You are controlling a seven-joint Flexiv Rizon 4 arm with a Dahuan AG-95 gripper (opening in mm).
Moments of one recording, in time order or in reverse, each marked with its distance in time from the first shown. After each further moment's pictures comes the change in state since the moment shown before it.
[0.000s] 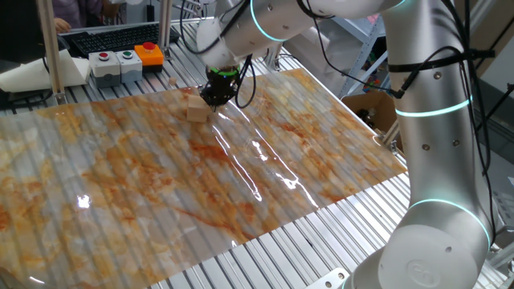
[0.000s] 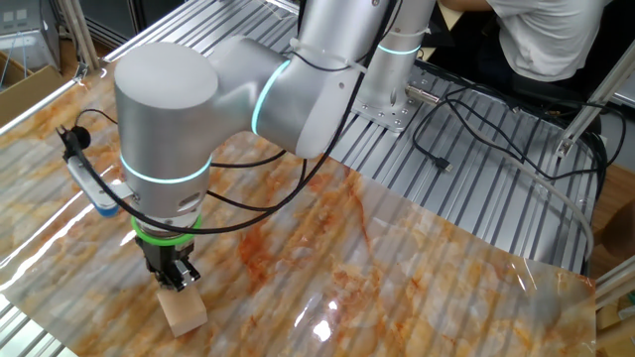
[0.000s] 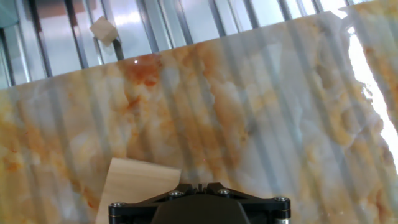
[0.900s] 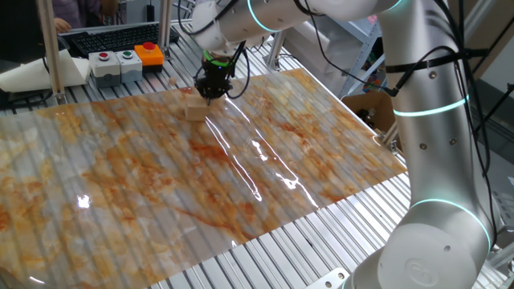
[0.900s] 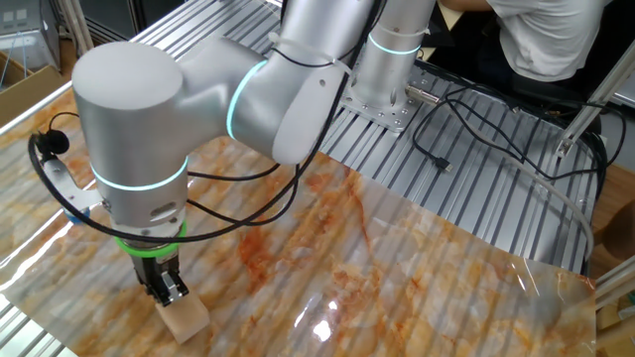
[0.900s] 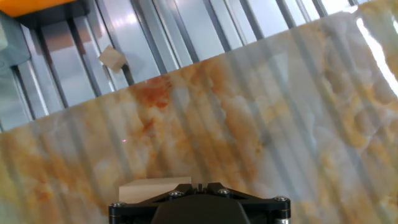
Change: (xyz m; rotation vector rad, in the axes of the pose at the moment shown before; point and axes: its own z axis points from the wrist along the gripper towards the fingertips) arm -0.019 0.020 -0.003 -0.052 0.027 0.110
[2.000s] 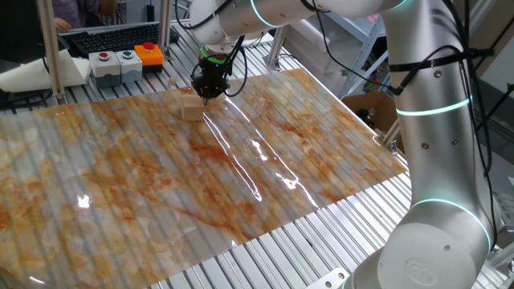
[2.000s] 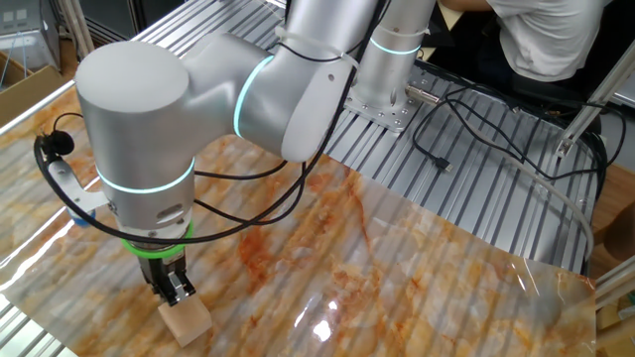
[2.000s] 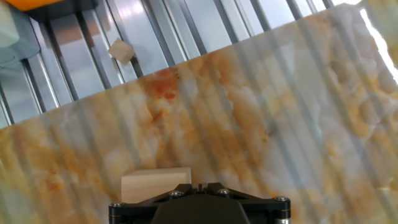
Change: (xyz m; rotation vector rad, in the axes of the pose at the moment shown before) arm 0.007 0.004 -0.009 0.002 0.026 0.018
